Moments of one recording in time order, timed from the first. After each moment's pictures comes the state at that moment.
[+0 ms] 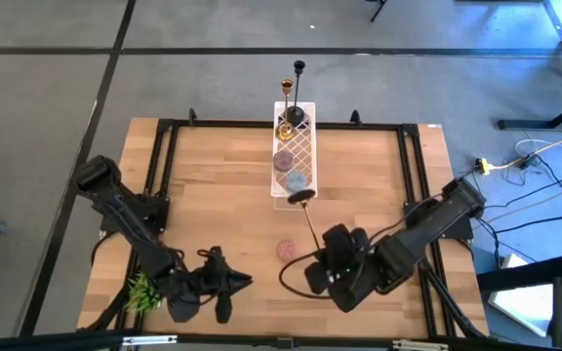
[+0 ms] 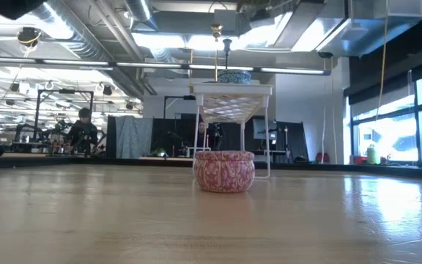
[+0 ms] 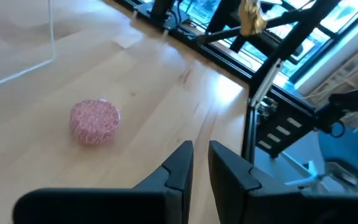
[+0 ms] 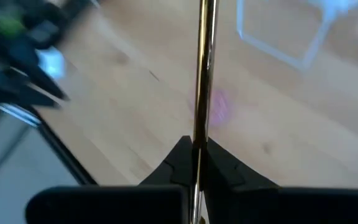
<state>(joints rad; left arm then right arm) -0.85 1.56 0.96 -0.01 -0.92 -1.03 0.66 1.83 1.87 -1.26 0.59 1.53</state>
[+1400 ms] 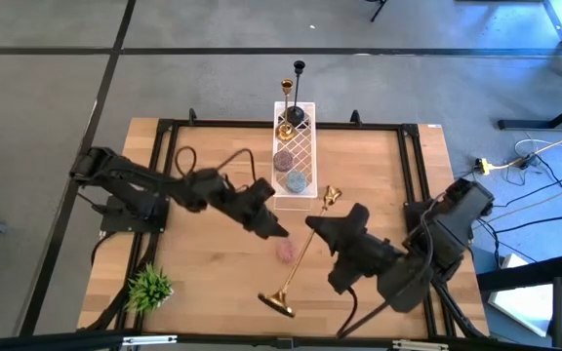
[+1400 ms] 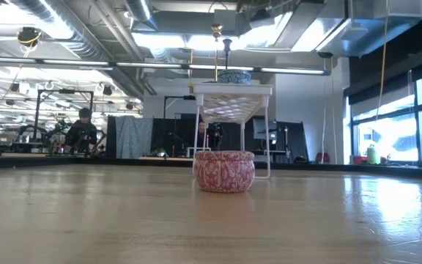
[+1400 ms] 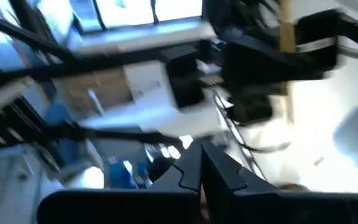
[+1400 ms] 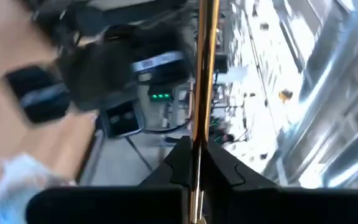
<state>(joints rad) -0.16 1.46 0.96 0.83 0.34 -1.53 0.73 1.83 2.22 -0.83 1.20 -1.02</state>
